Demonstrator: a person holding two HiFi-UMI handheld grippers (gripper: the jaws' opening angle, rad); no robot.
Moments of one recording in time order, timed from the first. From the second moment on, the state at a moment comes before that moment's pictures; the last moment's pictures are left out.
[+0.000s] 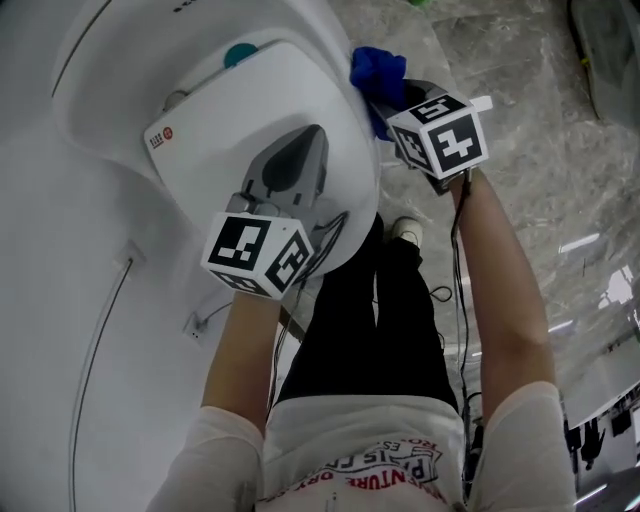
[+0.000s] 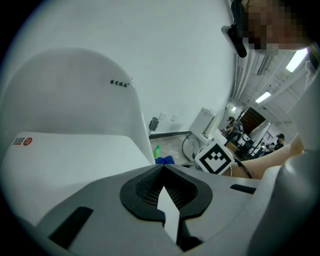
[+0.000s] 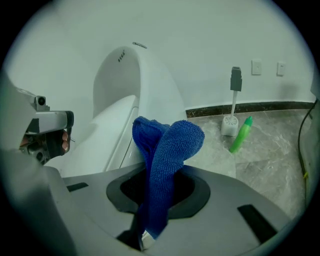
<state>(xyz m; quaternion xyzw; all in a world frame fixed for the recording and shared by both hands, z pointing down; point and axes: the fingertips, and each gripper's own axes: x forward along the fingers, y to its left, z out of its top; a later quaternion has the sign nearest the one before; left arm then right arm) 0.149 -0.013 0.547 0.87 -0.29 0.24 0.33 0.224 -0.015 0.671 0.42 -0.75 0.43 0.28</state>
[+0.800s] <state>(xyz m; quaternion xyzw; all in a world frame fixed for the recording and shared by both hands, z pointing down) 0.114 0.159 0.545 0.85 -0.36 0.19 0.33 0.188 0.138 0.702 0.46 -0.77 0.38 0.24</state>
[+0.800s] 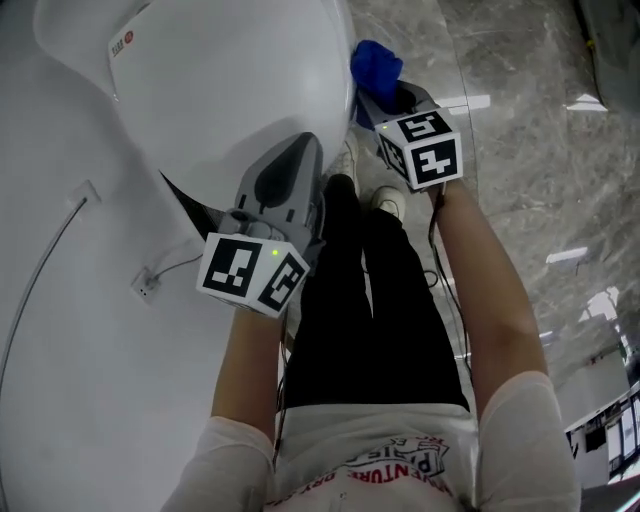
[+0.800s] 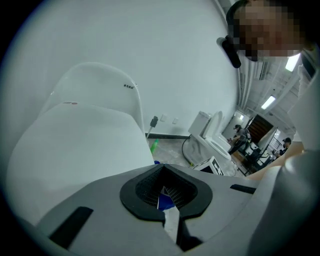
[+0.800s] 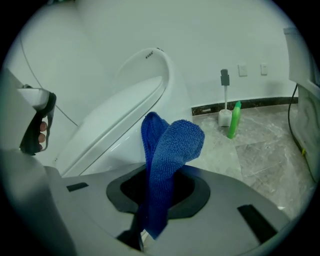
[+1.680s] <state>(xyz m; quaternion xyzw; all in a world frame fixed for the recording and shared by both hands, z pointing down) -0.024 0.332 0.596 0.82 -0.42 0.19 0.35 0.094 0.268 0.735 0.50 -0.73 0.36 0.31</state>
